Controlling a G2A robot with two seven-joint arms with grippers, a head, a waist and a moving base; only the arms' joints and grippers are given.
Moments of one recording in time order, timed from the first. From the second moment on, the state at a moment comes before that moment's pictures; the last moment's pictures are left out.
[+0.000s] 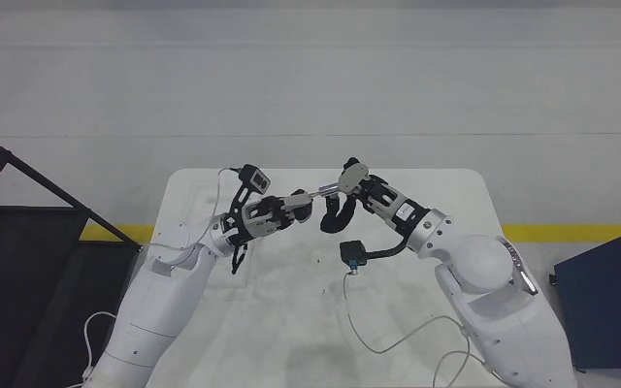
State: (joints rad) left arm 1.13 -1.17 -1.23 -1.55 -0.72 -0.13 -0.99; right arm -1.13 -1.14 1.16 -2.02 -2.98 -0.41 -0.41
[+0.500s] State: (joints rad) left arm 1.13 -1.17 -1.23 -1.54 -0.70 -0.16 -0.95; right arm -1.13 -1.14 1.16 -2.02 -2.98 -0.41 -0.41
